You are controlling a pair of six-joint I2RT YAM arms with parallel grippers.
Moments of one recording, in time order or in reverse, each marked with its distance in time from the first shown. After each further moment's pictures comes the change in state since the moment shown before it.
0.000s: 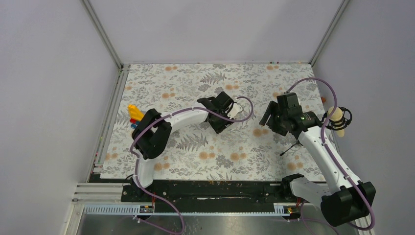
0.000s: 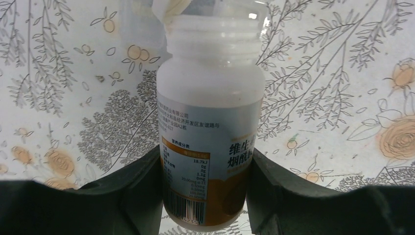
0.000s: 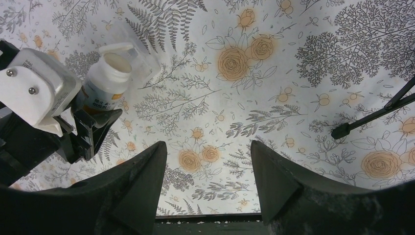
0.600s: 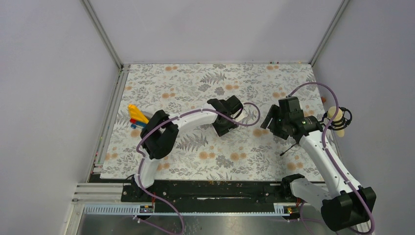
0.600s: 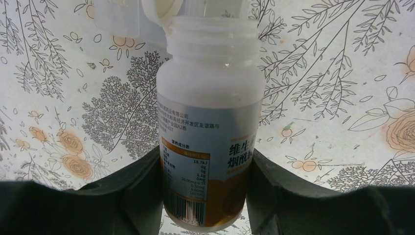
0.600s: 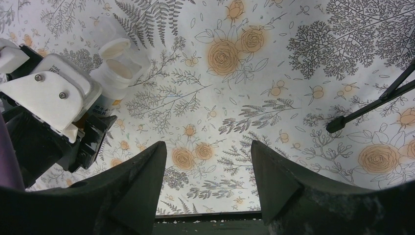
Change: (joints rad) left arm -0.082 0.083 0.151 -0.199 -0.158 -0.001; right arm -0.019 -0.047 -0.062 0.005 -0.008 0.005
